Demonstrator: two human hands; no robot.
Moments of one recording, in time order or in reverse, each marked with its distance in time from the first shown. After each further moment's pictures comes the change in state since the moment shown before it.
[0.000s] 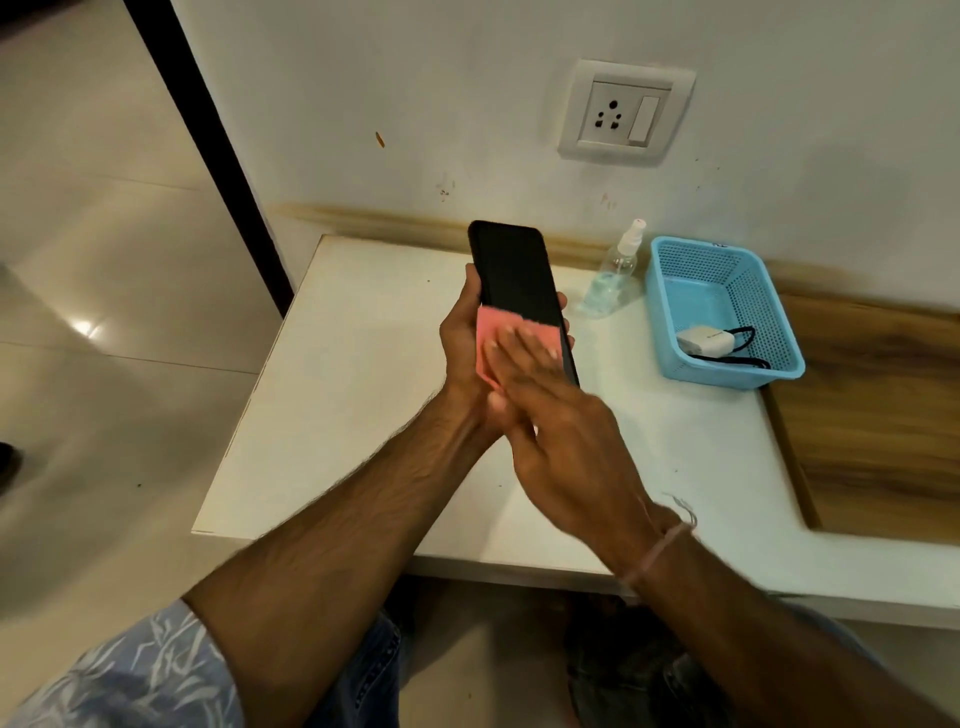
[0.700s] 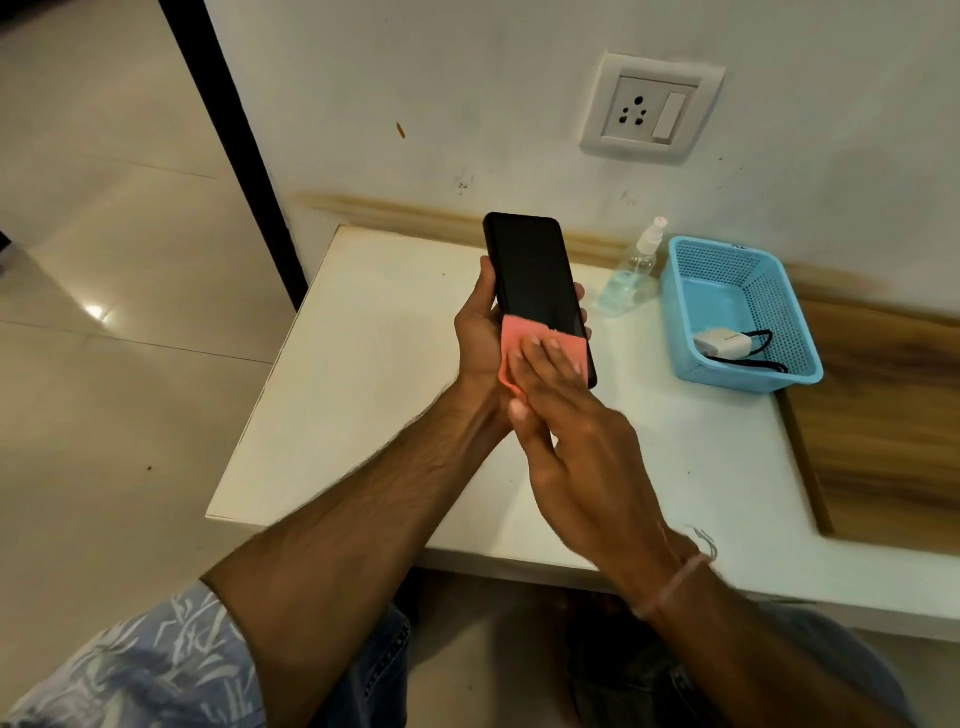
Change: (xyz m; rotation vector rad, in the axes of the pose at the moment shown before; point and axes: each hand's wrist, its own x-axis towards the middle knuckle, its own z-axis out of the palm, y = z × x) left_hand 0.000 0.002 0.005 -0.068 -0.025 -0.015; right_hand -0.010 -0.011 0.003 0.018 0.048 0.111
